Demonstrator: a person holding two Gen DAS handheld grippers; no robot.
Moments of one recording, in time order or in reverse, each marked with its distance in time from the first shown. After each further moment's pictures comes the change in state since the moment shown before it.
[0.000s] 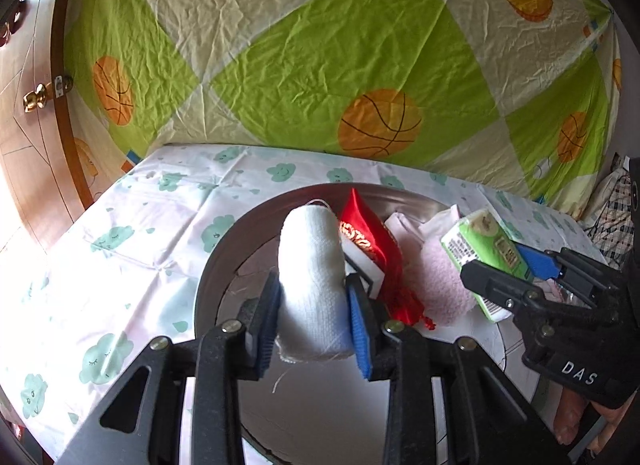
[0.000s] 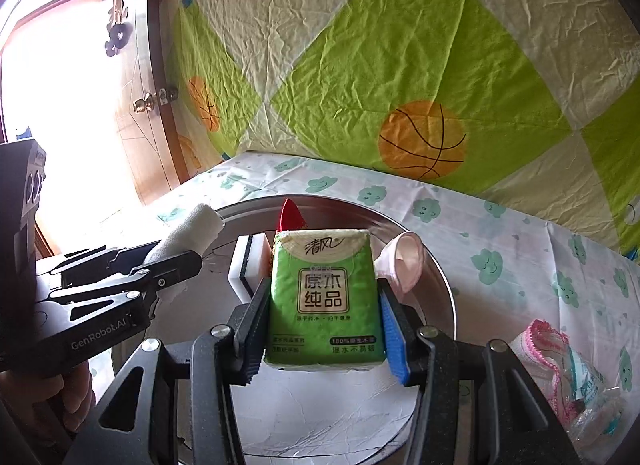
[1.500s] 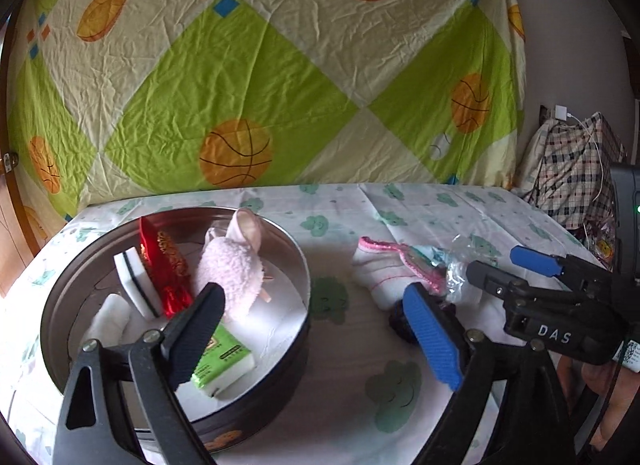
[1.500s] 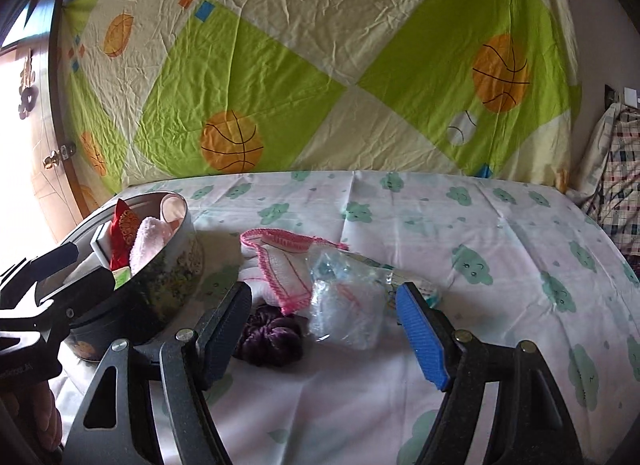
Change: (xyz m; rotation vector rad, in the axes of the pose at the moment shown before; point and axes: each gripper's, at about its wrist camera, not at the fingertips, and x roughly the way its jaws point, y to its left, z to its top) left arm -0.036 -0.181 -0.044 0.202 -0.155 -0.132; right arm -0.121 -0.145 -0.103 0.233 -0.090 -0.330
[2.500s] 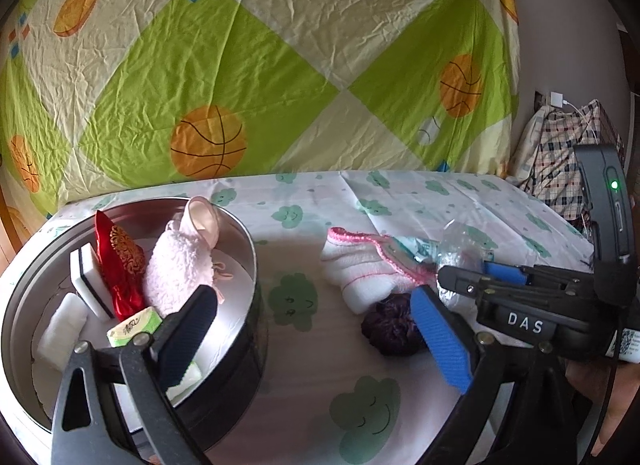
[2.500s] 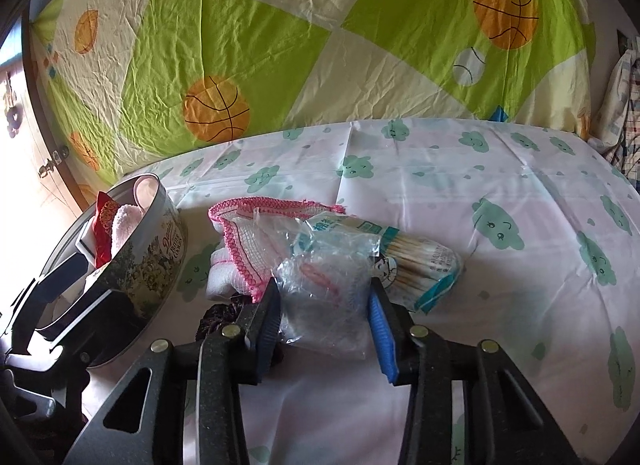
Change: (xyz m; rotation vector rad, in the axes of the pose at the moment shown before) left arm 0.030 -0.026 -0.005 0.013 0.033 -0.034; right arm 0.049 -0.024 -0.004 0.098 0.161 0.064
